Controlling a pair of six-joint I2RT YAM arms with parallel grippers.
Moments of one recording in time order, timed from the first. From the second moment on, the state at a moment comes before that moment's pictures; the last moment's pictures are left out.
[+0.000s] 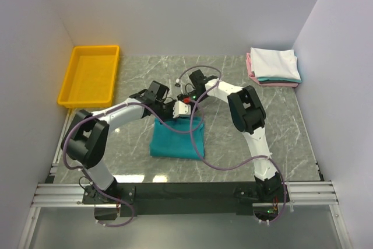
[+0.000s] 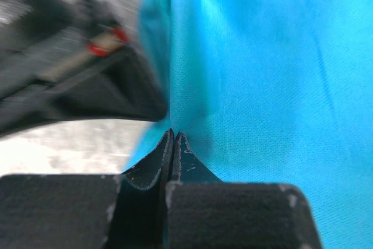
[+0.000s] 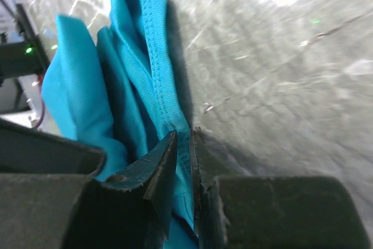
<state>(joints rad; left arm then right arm) -0.54 1.69 1.08 -0.38 0.55 0.92 0.50 2.35 1.76 -0.68 -0.84 -0.03</state>
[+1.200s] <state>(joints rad) -0.30 1.76 1.29 -0.31 0.67 0.71 0.24 2.03 1.59 -0.75 -0.70 0.00</state>
